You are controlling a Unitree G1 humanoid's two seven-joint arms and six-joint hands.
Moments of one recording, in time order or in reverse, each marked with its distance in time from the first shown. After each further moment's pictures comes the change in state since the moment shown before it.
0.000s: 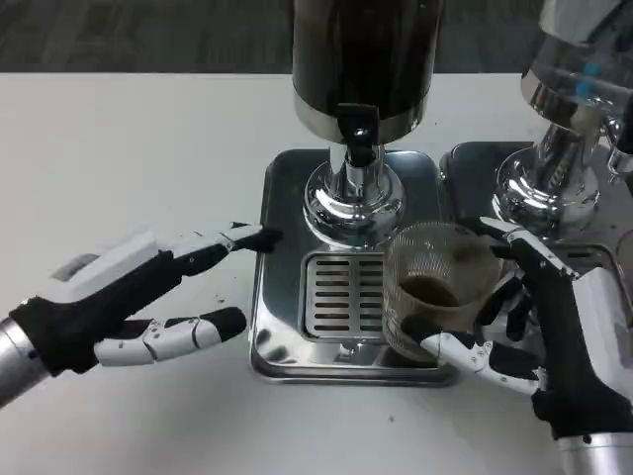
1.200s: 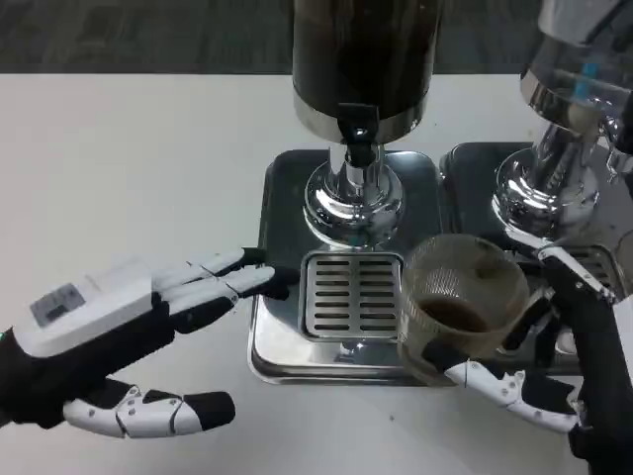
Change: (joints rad) left arm 0.162 0.151 -0.047 -0.225 -0.090 -0.126 0.024; right arm 0.196 -0.007 -0.043 -0.241 0.037 -0.002 0.095
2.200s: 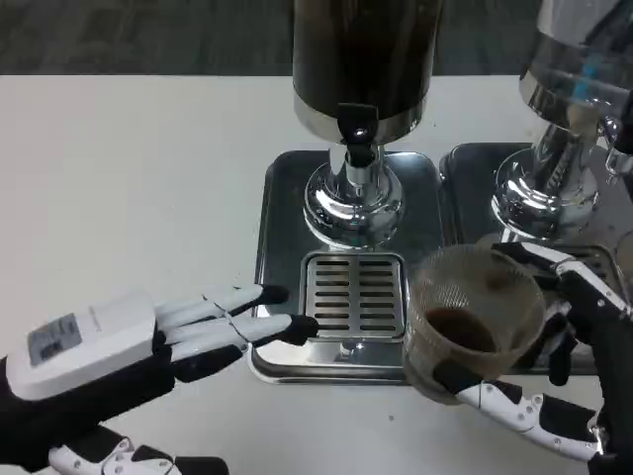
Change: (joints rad) left arm 0.089 0.078 -0.041 -0.109 -0.072 -0.062 -0.010; right arm 0.114 0.013 -0.019 -0.112 0.020 -0.038 0.031
